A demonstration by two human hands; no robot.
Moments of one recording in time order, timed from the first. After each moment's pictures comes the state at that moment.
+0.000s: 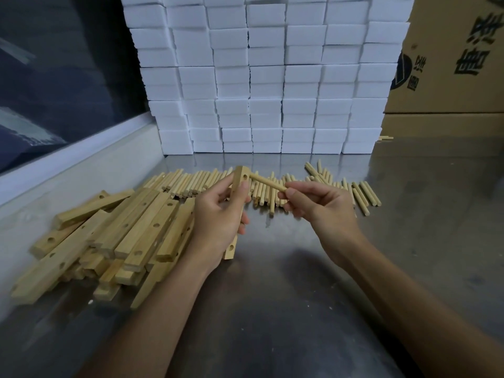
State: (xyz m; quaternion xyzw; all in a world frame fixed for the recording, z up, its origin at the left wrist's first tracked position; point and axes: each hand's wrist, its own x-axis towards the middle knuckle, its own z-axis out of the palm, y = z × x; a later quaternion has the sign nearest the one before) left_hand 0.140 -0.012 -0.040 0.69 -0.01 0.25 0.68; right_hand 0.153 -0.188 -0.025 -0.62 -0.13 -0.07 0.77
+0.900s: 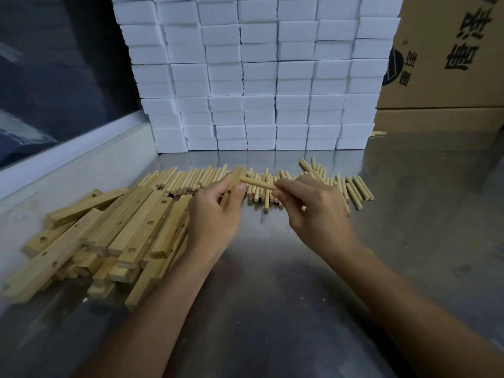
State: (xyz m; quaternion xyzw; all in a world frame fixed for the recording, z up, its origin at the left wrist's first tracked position) left_hand 0.127 -0.019 -0.032 0.79 -0.03 0.37 0.48; right_hand 0.148 -0.191 -0.026 -0.81 -0.32 -0.38 0.31
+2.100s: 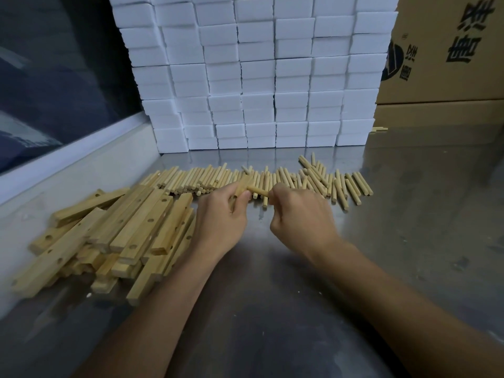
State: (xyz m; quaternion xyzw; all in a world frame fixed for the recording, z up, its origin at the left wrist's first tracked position) left_hand 0.133 -0.017 -0.042 0.87 -0.06 0.33 0.36; right_hand 0.136 -0.172 -0.026 -0.92 -0.21 -0.25 0.20
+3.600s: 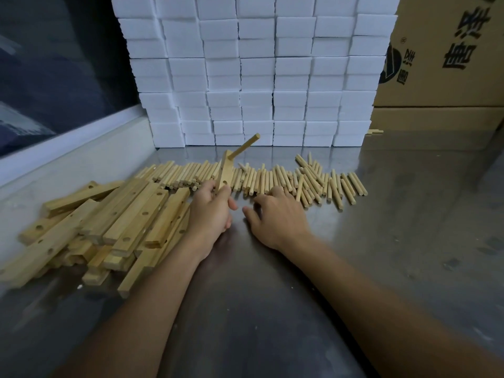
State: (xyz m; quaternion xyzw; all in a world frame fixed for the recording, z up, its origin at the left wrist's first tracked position) left_hand 0.155 -0.009 -0.057 0.72 0.09 0.19 0.66; right_hand 0.168 -0.149 -0.059 -0.96 -0.17 -0.16 0.16
